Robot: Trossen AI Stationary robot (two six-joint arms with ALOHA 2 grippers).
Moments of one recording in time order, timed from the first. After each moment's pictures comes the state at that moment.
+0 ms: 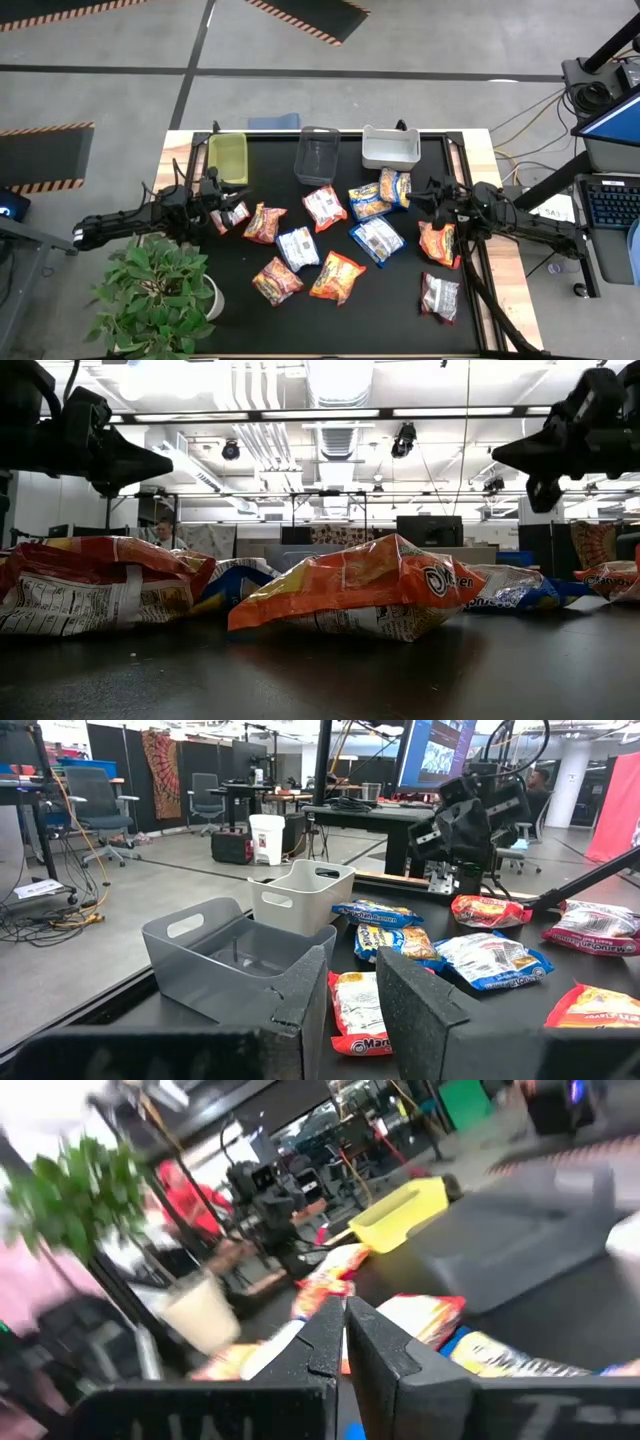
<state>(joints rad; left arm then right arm) 0.18 0.01 0.04 -0.01 -0.20 -0.04 -0.28 0.04 0.01 0.06 -0.14 0.54</state>
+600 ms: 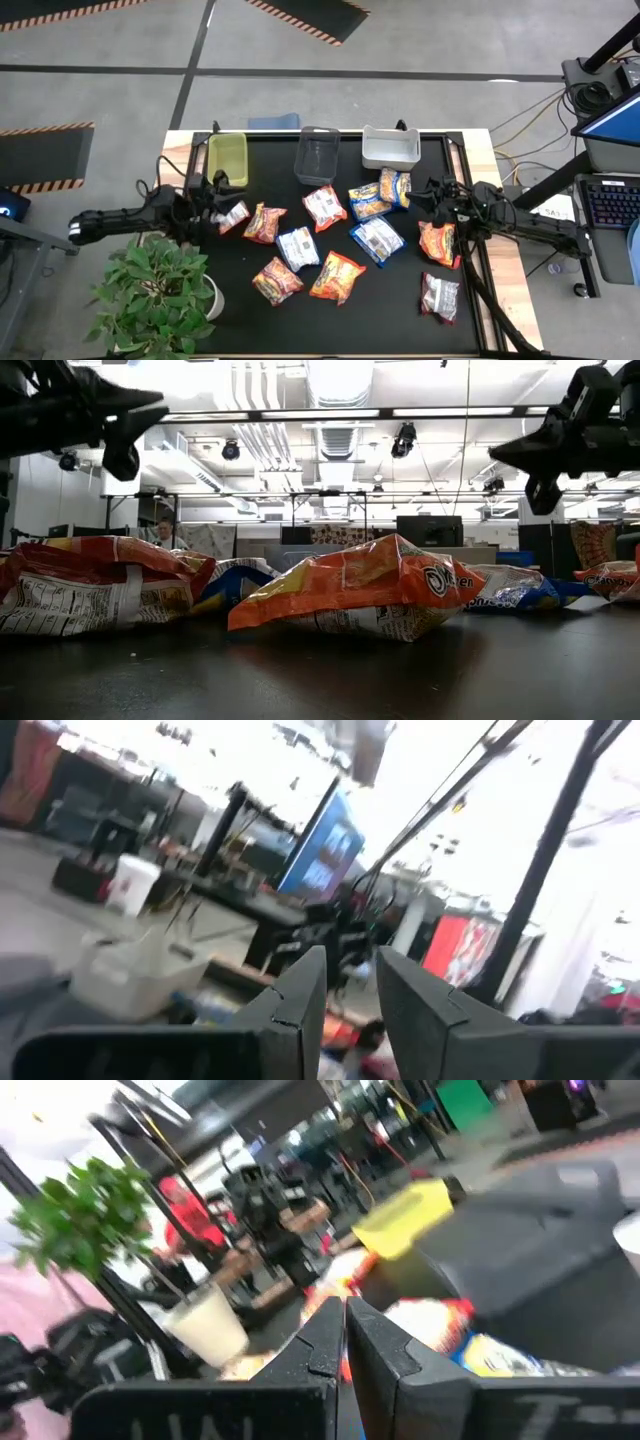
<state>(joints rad) 0.13 0.11 0.01 0.43 -0.03 -0.41 -0.28 0.08 0.02 0.14 -0.13 0.58</state>
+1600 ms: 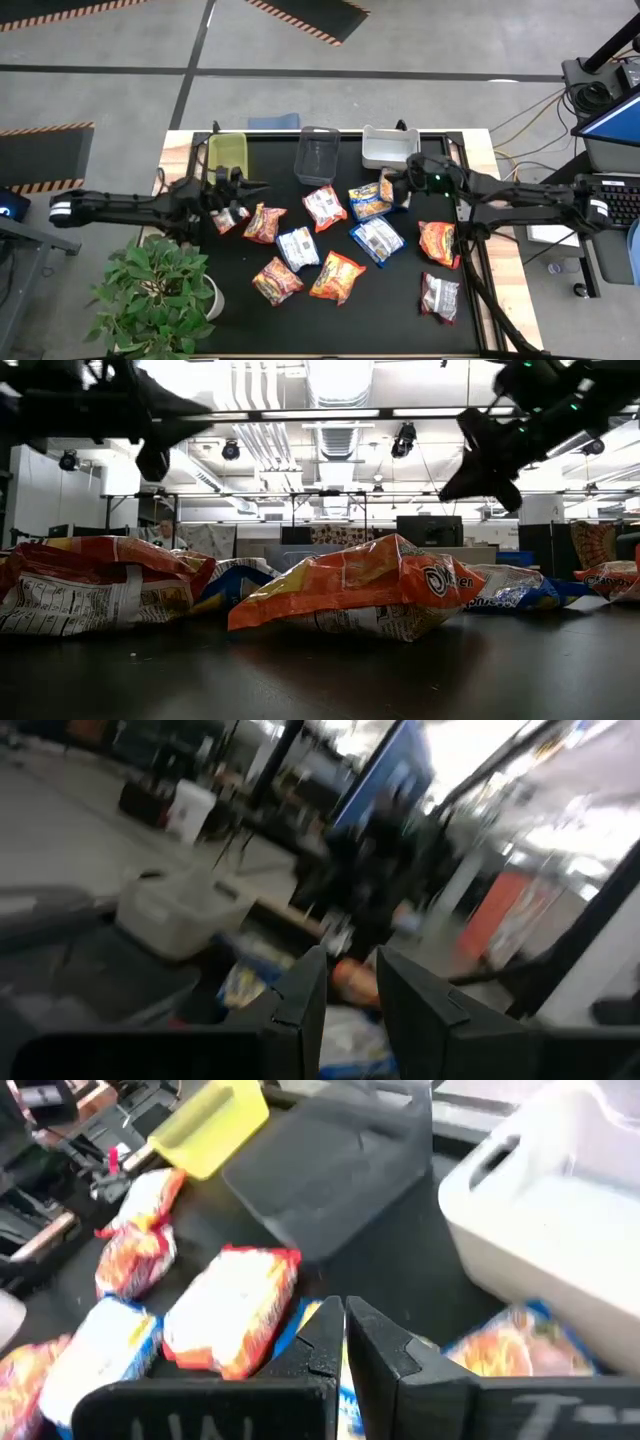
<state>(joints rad) 0.13 0.68 0.20 0.55 -0.11 -0.47 -0.38 0.90 0.49 -0.06 0.05 0.50</state>
